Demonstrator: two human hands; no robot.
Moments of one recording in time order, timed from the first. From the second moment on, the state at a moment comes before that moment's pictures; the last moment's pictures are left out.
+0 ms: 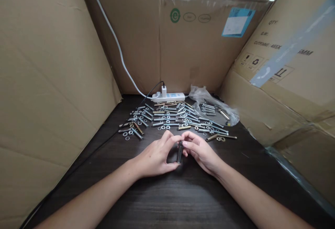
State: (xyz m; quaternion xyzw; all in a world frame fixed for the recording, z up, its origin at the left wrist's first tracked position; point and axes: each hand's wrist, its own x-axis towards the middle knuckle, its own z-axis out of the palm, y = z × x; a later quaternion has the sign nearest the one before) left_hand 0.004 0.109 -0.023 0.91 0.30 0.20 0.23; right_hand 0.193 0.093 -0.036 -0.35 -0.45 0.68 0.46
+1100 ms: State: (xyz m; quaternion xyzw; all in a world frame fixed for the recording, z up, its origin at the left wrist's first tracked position) left_hand 0.004 0.108 -0.023 0.91 0.30 0.20 0.23; right_hand 0.193 0.092 -0.035 -0.34 -0.44 0.69 0.47
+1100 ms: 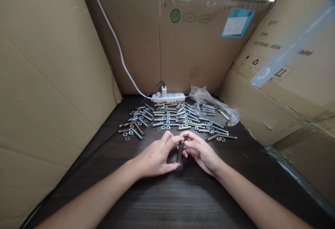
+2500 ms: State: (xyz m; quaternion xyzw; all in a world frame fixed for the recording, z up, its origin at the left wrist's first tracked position) left_hand 0.004 0.109 -0.021 0.90 0.31 0.19 0.24; right_hand 0.193 0.092 -0.033 -0.34 -0.43 0.69 0.46
